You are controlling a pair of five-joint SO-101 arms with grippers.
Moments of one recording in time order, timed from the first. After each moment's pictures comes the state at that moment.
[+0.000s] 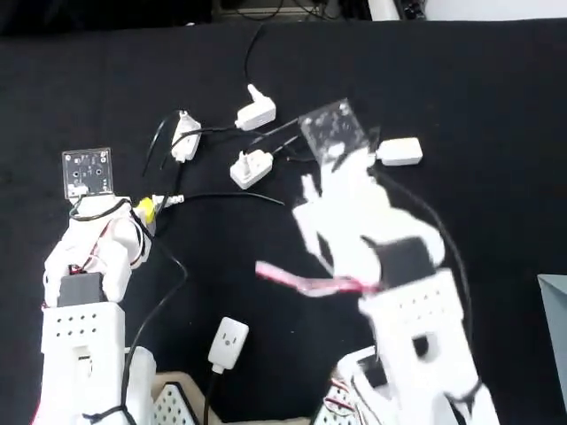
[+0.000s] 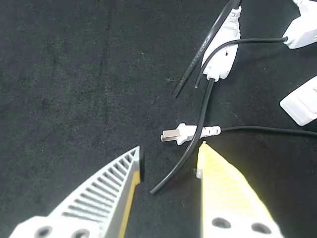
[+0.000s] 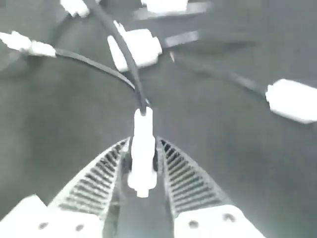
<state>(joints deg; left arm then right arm) -12.5 -60.8 70.1 38.9 -2.8 -19.3 -51.4 39.9 67.0 7.8</state>
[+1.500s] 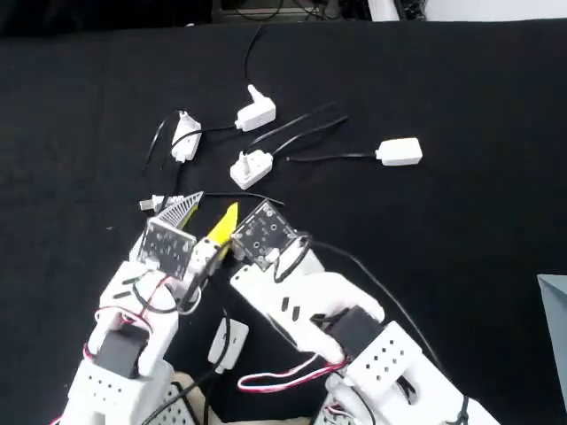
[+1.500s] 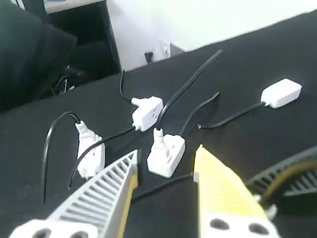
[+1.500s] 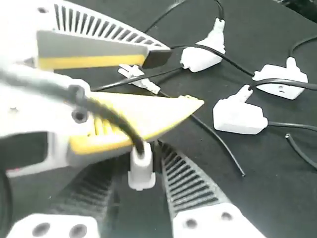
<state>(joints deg) 16.3 -101.4 92.5 28.5 -9.1 -42.8 -68.8 77.1 32.2 7.5</state>
